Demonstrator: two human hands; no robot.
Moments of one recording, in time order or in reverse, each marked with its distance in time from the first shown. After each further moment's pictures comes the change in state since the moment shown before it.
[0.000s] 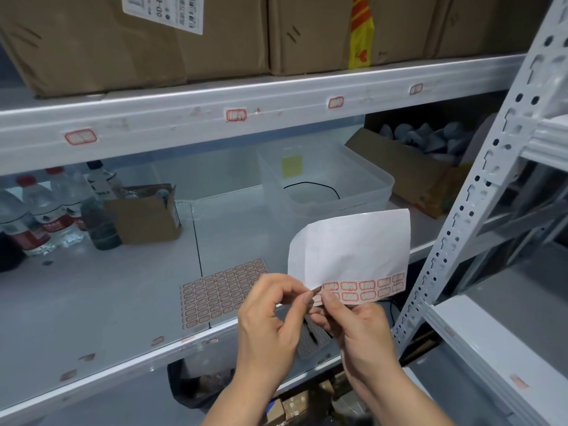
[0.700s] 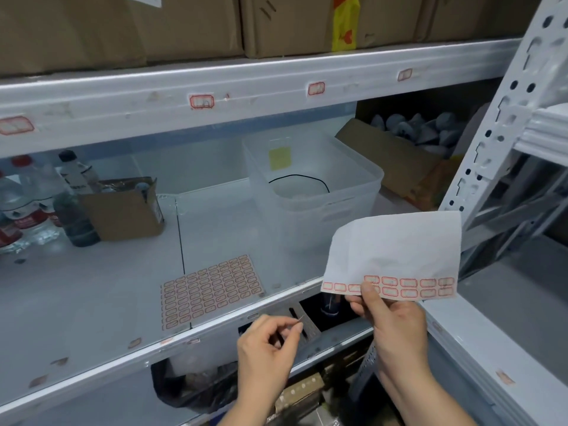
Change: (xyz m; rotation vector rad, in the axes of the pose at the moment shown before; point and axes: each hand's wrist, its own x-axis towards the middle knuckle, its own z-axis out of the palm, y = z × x) left_hand -0.065 -0.077 0.050 0.019 -0.057 -0.346; right_hand 0.025 -0.008 -0.067 -0.205 0.341 -0.164
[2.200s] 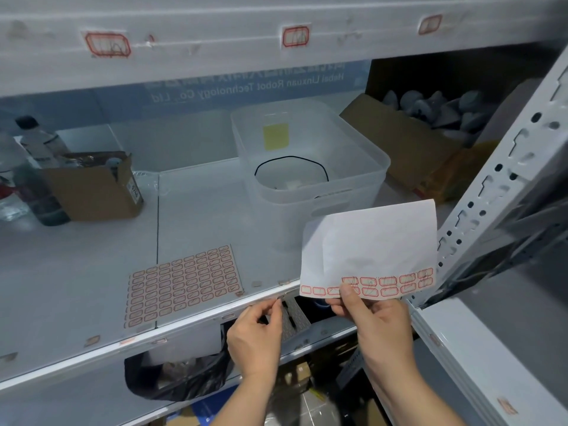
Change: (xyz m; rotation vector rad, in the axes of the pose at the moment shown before) left_hand 0.029 -0.029 0.078 0.212 0.319 -0.409; right_hand 0.047 0.020 -0.012 -0.123 -0.210 0.012
